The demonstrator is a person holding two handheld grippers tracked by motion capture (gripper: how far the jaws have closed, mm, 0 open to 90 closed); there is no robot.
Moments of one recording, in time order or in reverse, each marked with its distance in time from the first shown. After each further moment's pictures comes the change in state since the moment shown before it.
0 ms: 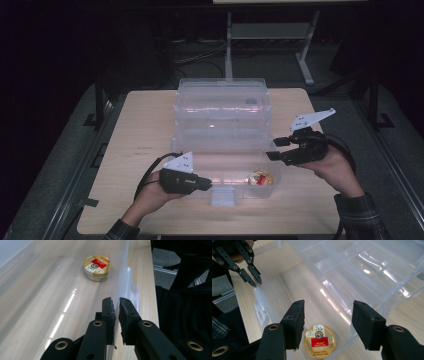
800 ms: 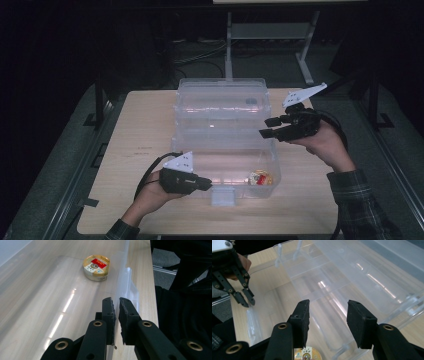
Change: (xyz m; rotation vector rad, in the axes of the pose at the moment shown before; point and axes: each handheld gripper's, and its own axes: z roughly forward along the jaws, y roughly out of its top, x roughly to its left) left arm 0.001 0.000 0.000 0.005 -0.003 0.003; right arm -0.023 0.049 0.005 -0.030 0.019 -0.052
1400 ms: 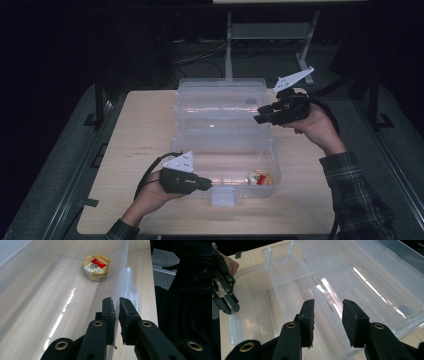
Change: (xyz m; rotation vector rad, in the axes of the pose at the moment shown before) left arm 0.000 0.000 0.000 -0.002 -0.006 -0.009; right arm -0.029 0.030 0.017 0.032 0.008 -0.077
